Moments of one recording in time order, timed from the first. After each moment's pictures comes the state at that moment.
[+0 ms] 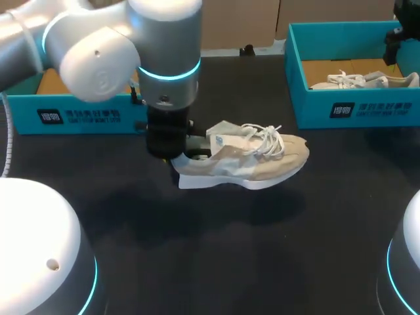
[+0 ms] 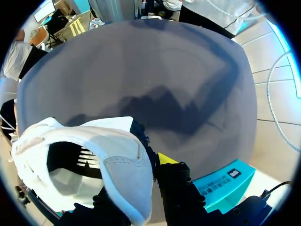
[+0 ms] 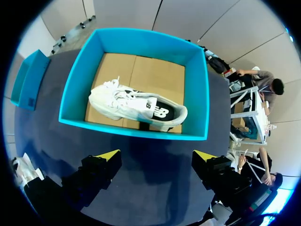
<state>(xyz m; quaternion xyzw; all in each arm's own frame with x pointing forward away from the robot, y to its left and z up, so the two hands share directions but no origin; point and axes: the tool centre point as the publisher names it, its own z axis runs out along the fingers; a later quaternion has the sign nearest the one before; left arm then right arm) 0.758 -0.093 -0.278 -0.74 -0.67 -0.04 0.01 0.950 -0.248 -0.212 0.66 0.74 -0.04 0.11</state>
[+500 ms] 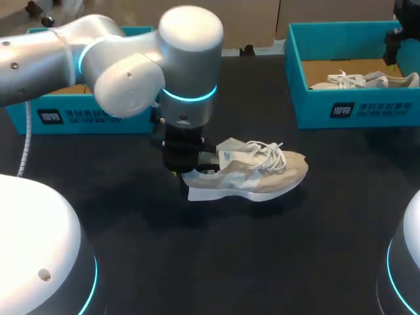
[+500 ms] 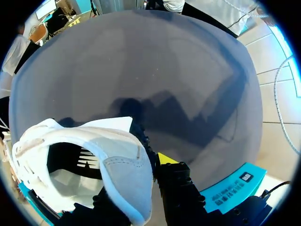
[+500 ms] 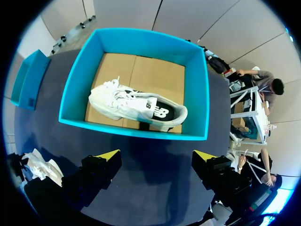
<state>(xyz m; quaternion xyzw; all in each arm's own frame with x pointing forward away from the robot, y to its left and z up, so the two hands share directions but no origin) 0.773 -0.107 -0.350 -0.74 -0.68 -0.05 0.04 0.950 -0.247 -0.212 0.66 0.74 -0.04 0.11</state>
